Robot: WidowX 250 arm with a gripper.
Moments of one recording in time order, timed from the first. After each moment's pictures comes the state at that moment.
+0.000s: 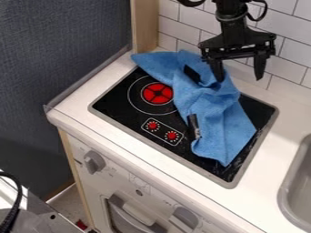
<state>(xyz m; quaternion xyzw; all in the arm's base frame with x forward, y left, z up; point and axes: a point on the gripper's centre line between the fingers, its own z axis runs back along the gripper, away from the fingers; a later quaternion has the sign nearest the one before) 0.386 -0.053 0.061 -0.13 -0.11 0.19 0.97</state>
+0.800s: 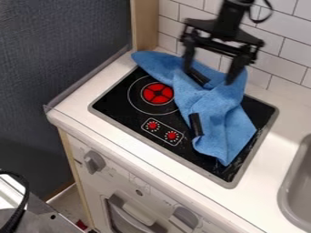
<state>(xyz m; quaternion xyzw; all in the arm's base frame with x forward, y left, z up) 0.320 -0.014 0.102 0.07 -0.01 0.20 0.98</state>
